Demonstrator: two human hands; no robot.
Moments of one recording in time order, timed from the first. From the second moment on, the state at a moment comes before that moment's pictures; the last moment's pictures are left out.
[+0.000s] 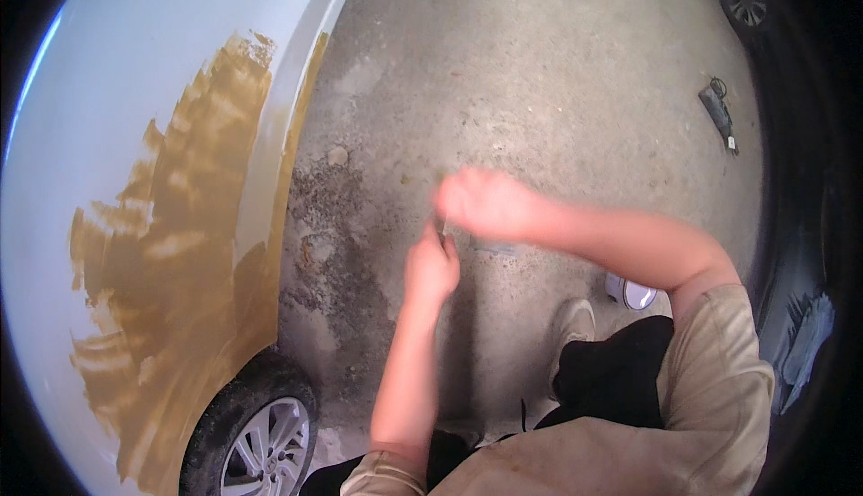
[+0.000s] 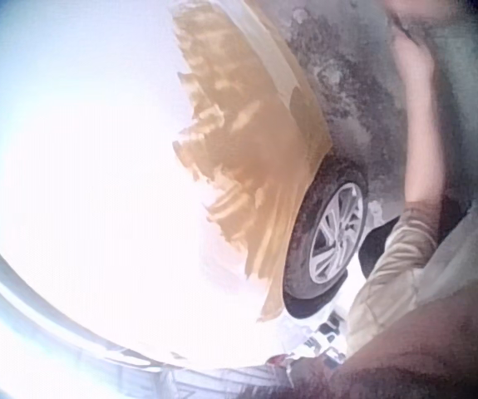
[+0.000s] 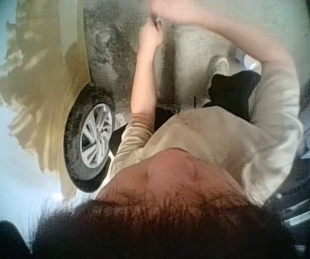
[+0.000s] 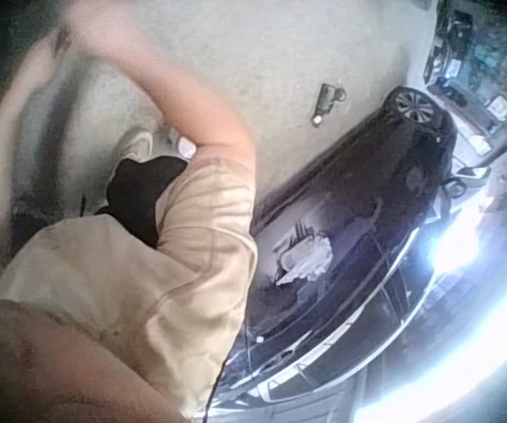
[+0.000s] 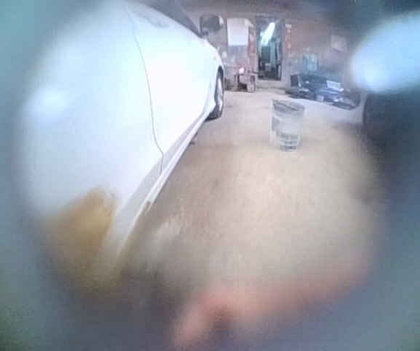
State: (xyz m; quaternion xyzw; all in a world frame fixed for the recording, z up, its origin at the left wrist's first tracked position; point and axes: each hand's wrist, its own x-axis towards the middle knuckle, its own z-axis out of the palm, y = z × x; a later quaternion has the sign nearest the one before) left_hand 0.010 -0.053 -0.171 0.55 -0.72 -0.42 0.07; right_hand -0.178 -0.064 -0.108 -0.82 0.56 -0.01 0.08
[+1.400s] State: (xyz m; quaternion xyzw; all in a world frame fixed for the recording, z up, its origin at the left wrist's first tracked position) left_hand 0.004 -0.056 -0.198 0.46 -0.86 -0.21 0.06; right_hand -0.213 -0.032 -0.158 -0.83 0.55 0.07 0.06
